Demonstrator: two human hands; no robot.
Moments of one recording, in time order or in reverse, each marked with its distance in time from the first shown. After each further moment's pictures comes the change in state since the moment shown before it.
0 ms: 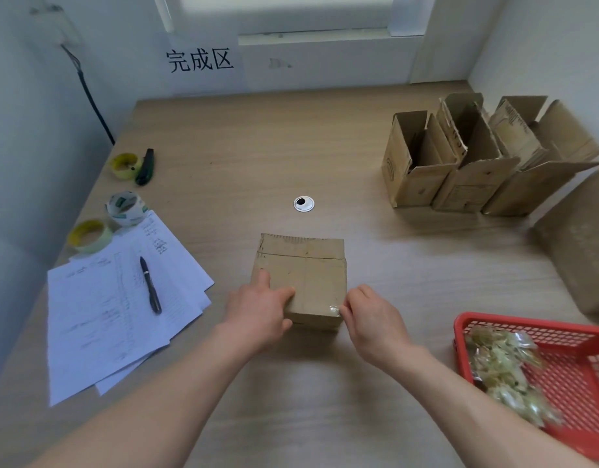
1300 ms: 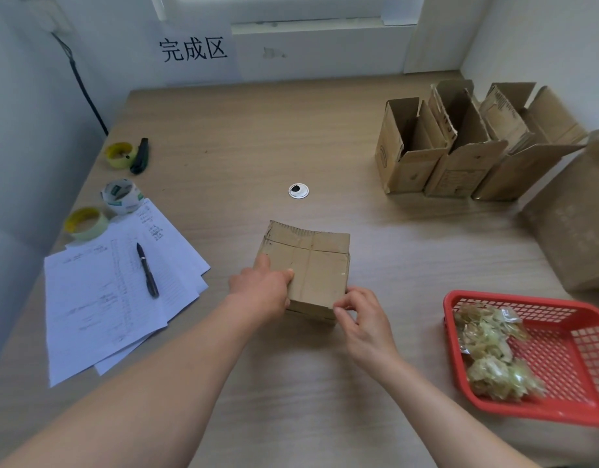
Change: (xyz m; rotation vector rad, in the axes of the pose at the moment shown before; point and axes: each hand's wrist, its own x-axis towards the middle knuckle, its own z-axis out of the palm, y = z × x) left_hand 0.003 0.015 -0.002 -0.004 -0.124 -0.061; right_hand -0.040 -0.008 0.033 0.589 0.139 0.264
